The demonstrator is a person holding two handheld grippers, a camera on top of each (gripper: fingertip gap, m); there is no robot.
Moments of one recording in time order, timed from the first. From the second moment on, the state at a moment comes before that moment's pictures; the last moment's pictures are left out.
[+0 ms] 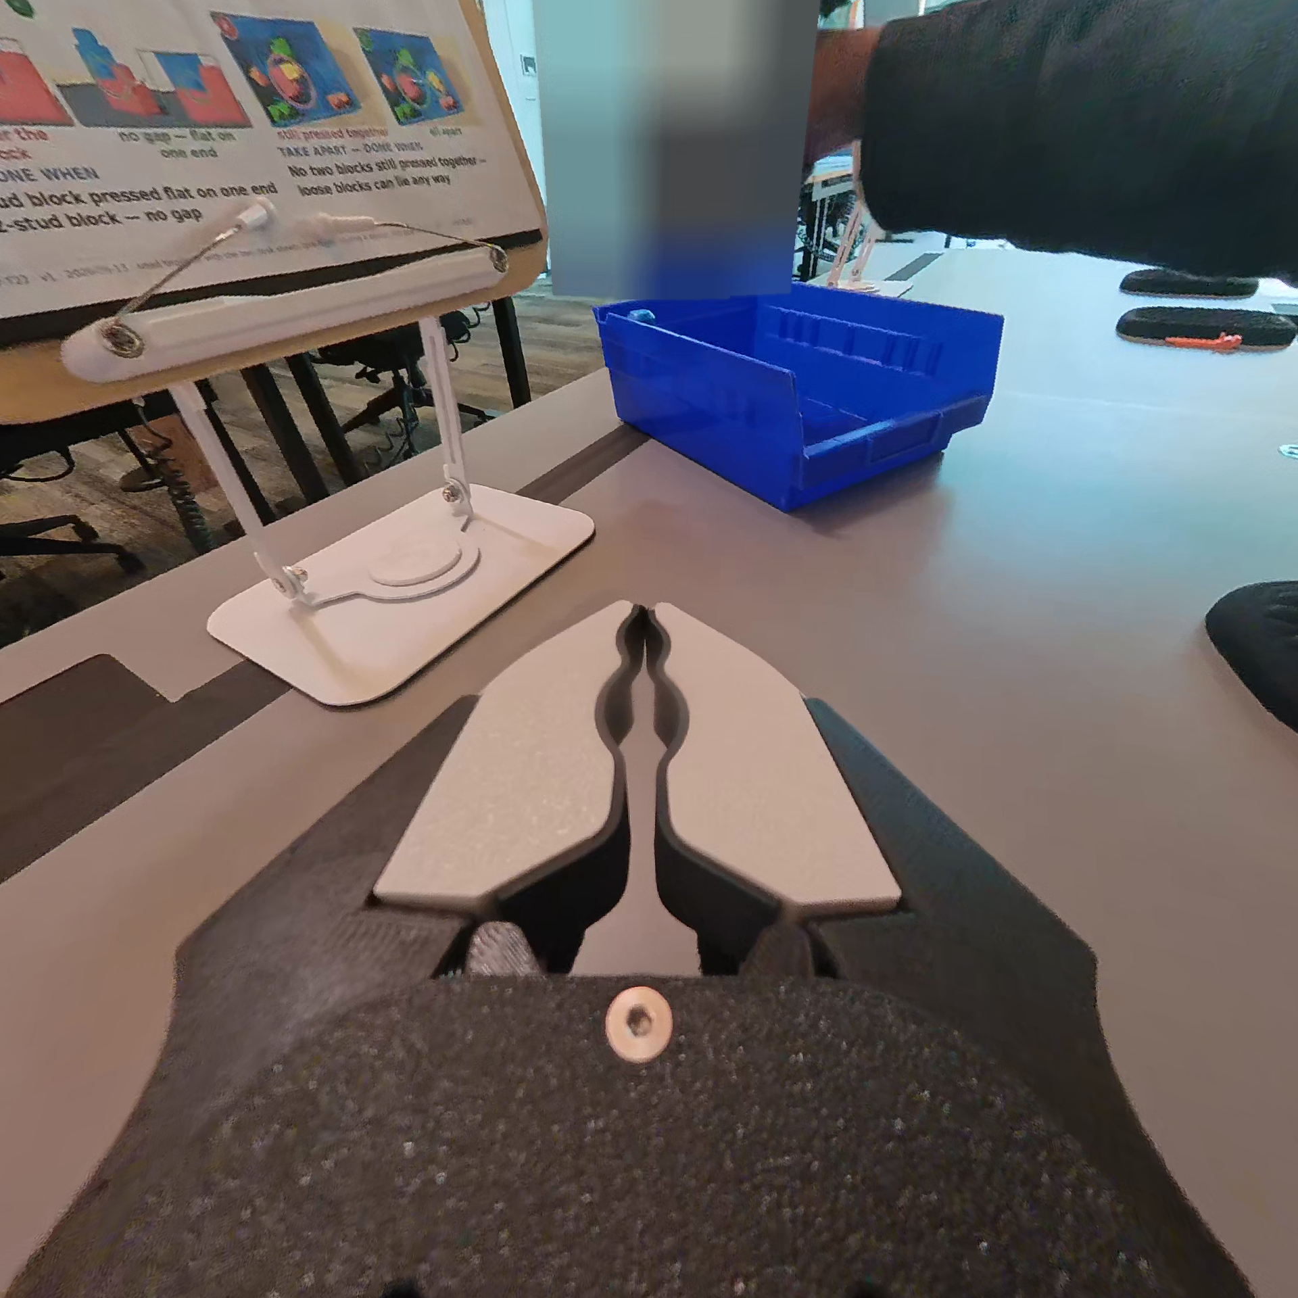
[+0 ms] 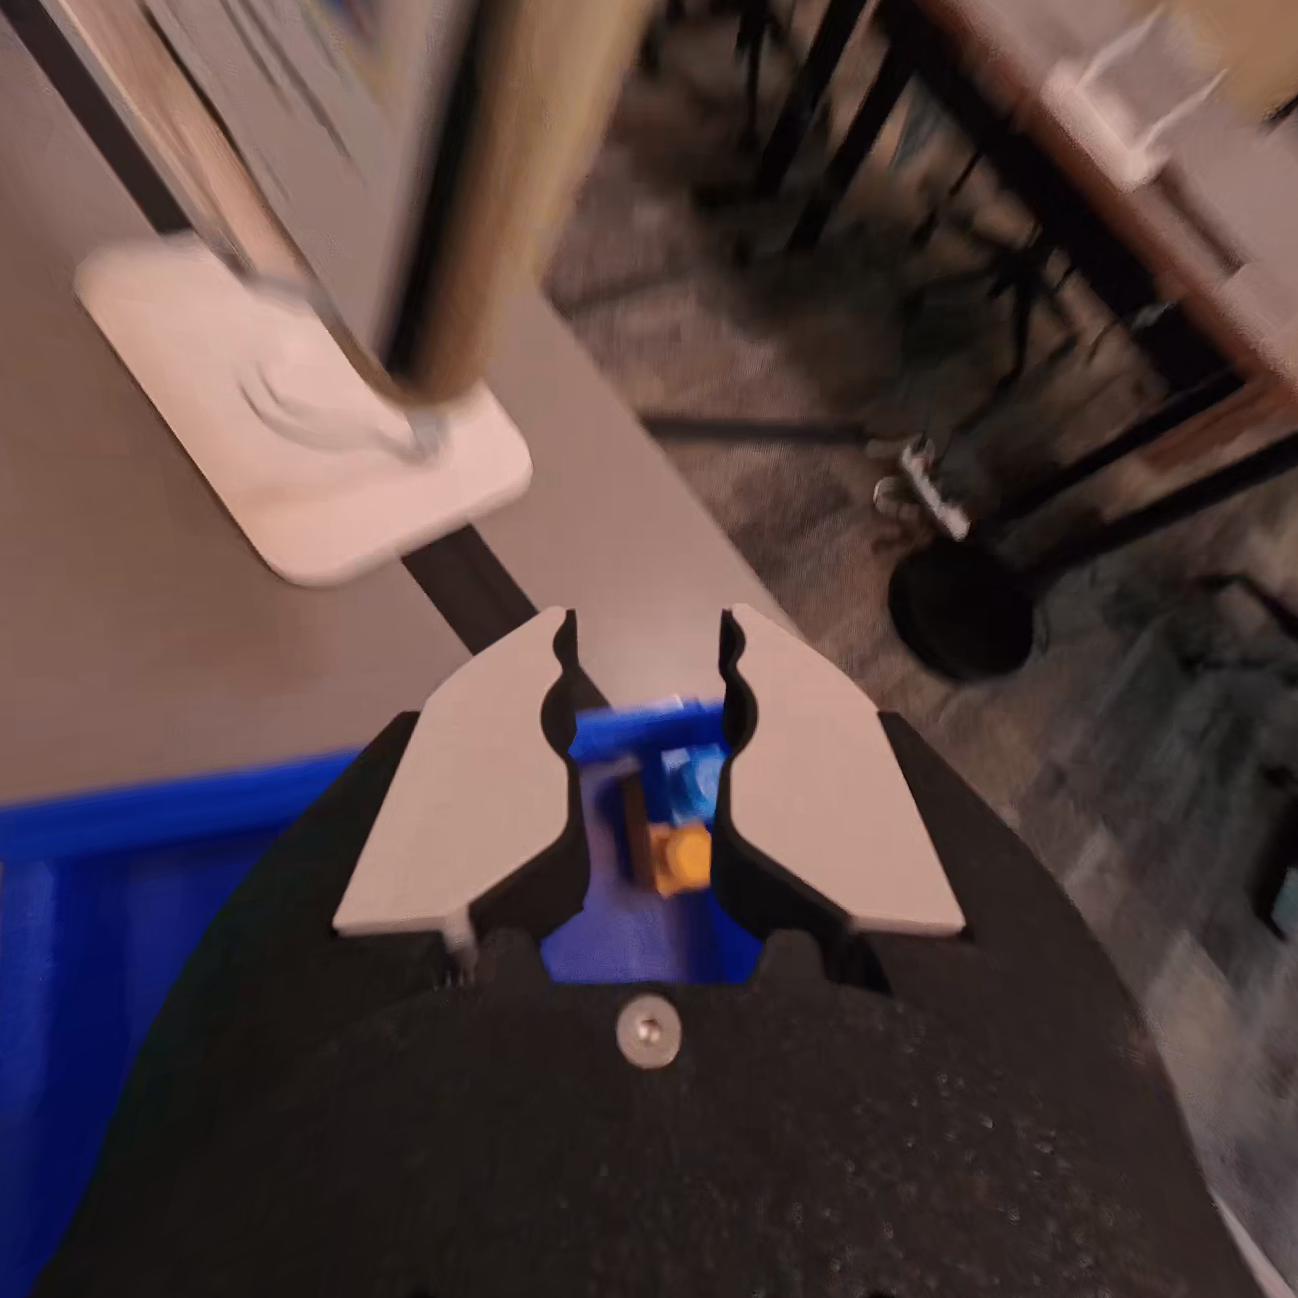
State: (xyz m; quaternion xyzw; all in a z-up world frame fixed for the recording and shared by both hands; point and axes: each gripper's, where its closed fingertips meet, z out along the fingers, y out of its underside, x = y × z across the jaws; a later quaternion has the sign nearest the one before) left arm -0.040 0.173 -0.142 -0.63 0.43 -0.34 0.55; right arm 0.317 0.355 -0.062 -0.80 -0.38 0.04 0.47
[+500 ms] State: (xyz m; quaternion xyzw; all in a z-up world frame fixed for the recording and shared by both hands) left arm -0.071 0.199 -0.117 -0.66 0.34 -0.31 0.59; right arm 0.068 0.194 -0.073 -0.71 -0.14 0.20 0.66
